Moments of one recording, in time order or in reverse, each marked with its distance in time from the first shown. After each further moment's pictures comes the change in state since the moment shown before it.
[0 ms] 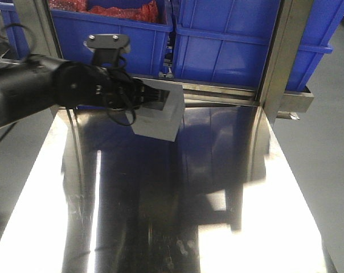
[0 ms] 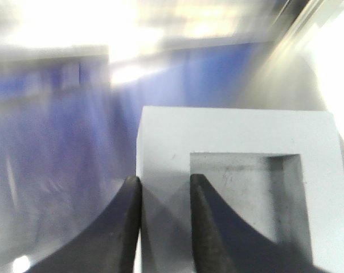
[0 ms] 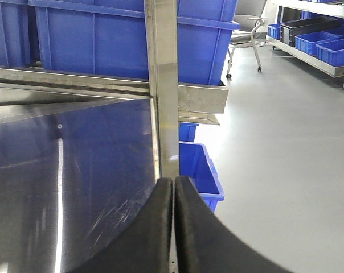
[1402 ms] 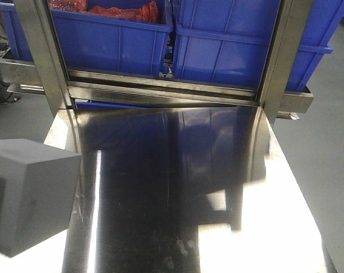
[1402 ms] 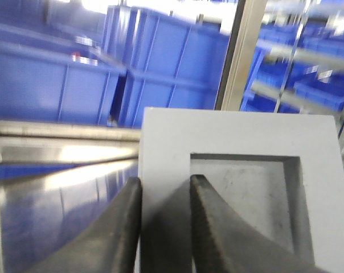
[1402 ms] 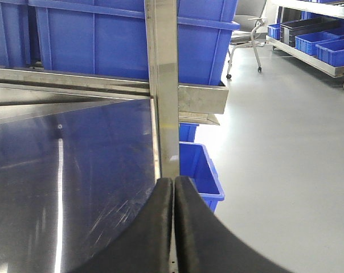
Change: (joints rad) left arm 0.000 -1.473 1.084 0.048 -0.239 0.004; right arm 0.000 0.000 0.000 0.000 0.000 0.000
